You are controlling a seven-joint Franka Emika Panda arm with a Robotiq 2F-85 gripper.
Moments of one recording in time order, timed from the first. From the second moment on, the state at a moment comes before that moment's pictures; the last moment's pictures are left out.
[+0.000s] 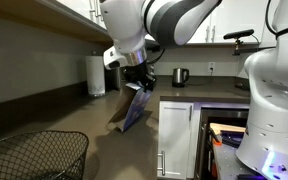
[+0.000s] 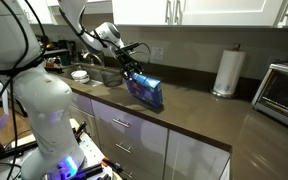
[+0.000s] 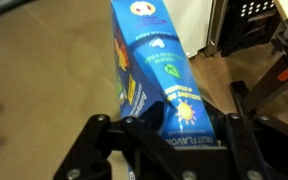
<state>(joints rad) 0.21 -0.13 0.22 -2.40 -0.74 1.92 -0.52</state>
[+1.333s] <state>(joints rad) 0.22 -0.20 0.15 -2.26 -0.27 1.90 -0.74</state>
